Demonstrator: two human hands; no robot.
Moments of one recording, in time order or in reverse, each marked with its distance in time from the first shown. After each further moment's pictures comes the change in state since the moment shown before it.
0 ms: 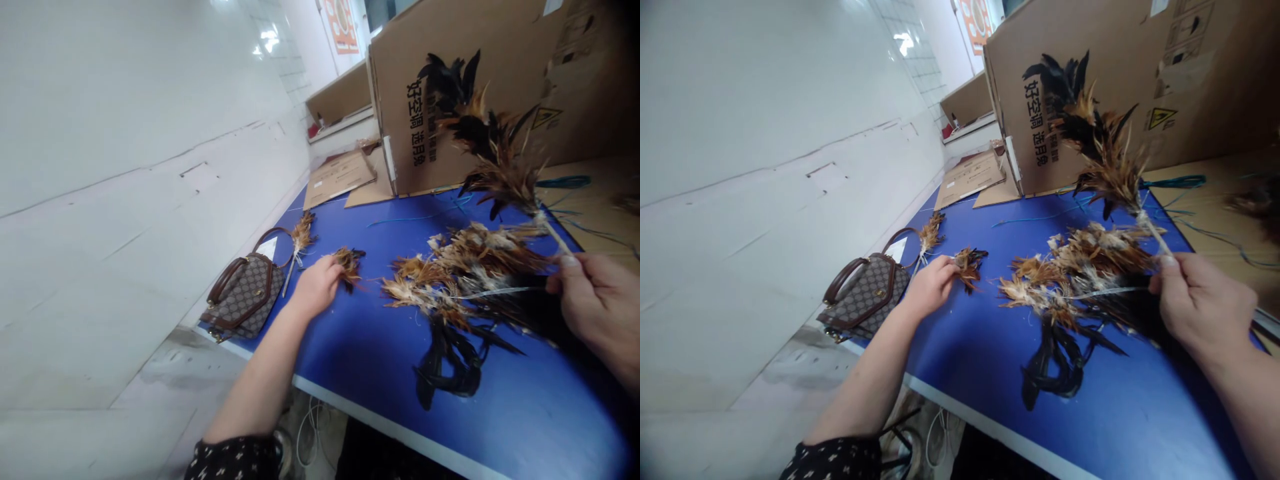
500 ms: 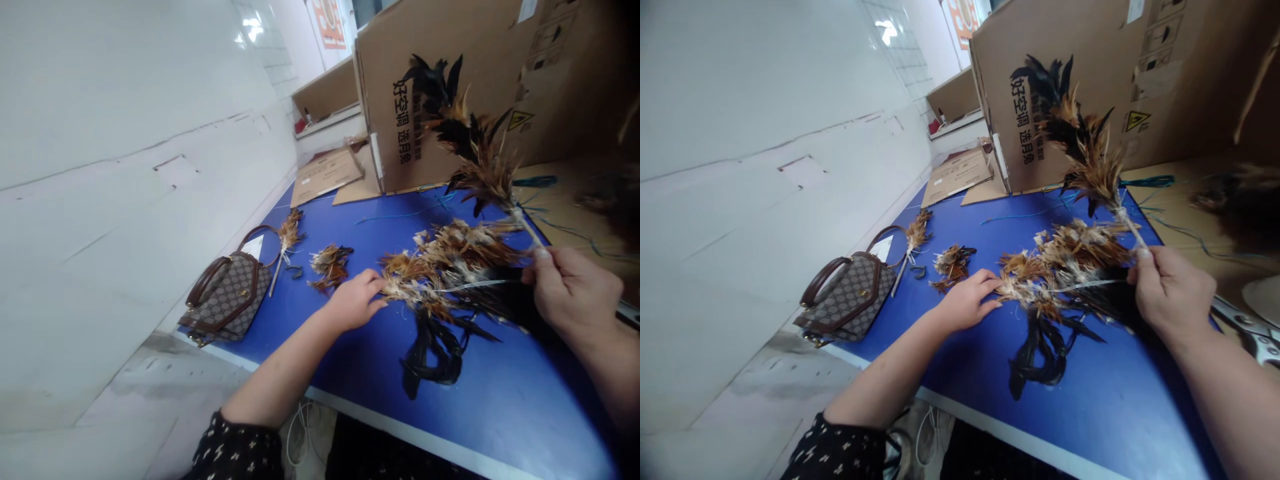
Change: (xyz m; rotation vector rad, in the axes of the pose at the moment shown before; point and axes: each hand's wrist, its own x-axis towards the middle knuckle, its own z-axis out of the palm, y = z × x) left_hand 0.024 0.086 0.040 -0.280 -0.165 0.167; right_hand 0.003 0.004 0.000 -0.008 0.032 -0.028
